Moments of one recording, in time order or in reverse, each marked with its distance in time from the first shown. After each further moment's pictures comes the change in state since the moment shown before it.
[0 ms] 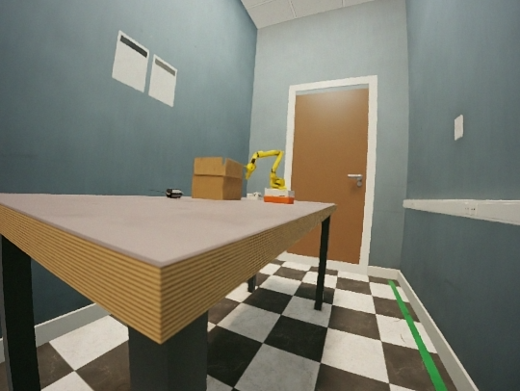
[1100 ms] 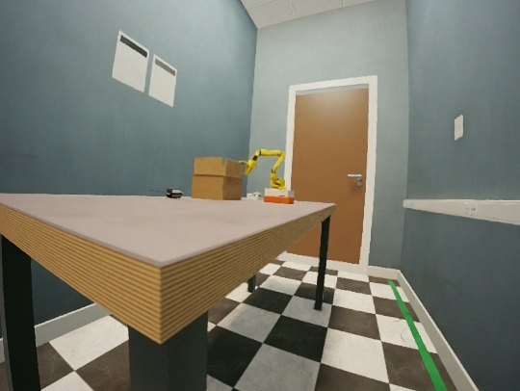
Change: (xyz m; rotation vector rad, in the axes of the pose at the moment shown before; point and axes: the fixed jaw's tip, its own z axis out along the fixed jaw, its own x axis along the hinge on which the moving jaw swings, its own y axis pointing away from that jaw) arm -0.014 -0.003 -0.022 0.043 -0.146 -0.122
